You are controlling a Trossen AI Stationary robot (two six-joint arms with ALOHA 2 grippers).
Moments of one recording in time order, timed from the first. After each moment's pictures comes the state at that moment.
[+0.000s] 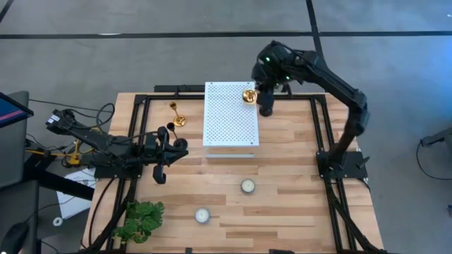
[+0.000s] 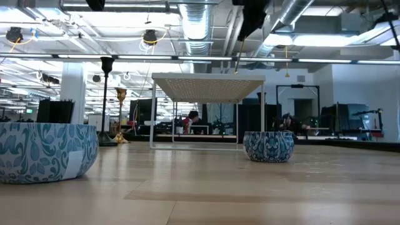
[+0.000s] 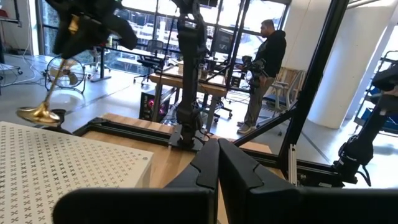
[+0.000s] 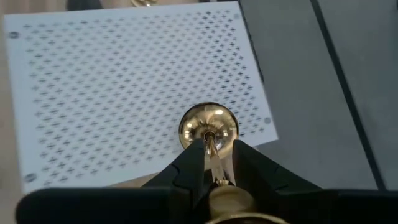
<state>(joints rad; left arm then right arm) -0.46 0.57 0.55 0.27 -0.52 -0.11 -0.50 1.76 2.11 -1.31 0.05 -0.36</state>
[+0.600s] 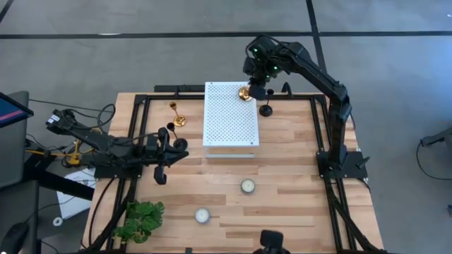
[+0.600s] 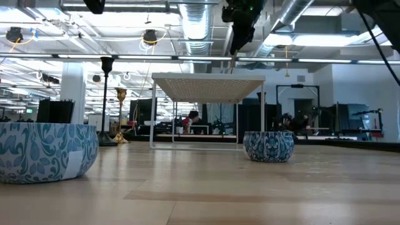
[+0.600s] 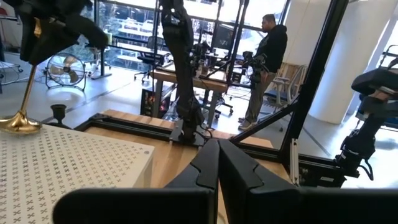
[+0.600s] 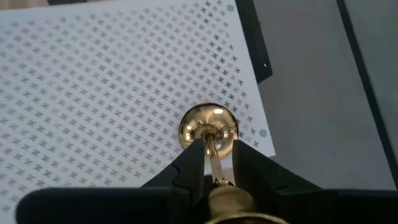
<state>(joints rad) -0.46 0.57 0.53 0.26 -0.52 -0.11 -0.59 1.95 2.30 -1.37 -0.02 -0.42</state>
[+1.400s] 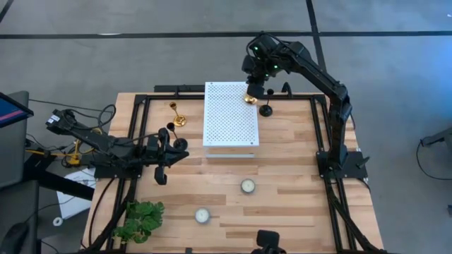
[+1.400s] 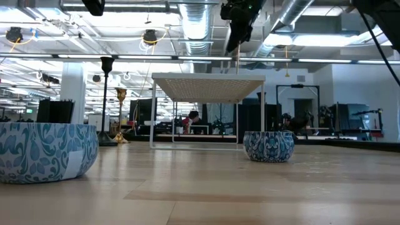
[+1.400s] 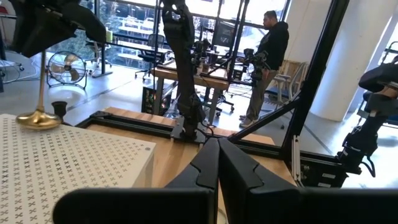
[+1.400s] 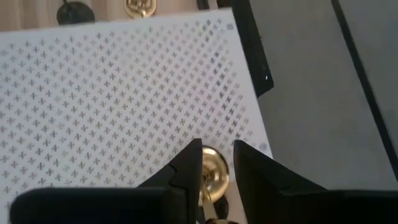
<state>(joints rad) -0.46 0.57 0.52 0.26 -0.52 -0.11 -0.58 1.95 2.30 -1.32 -0.06 -0.41</state>
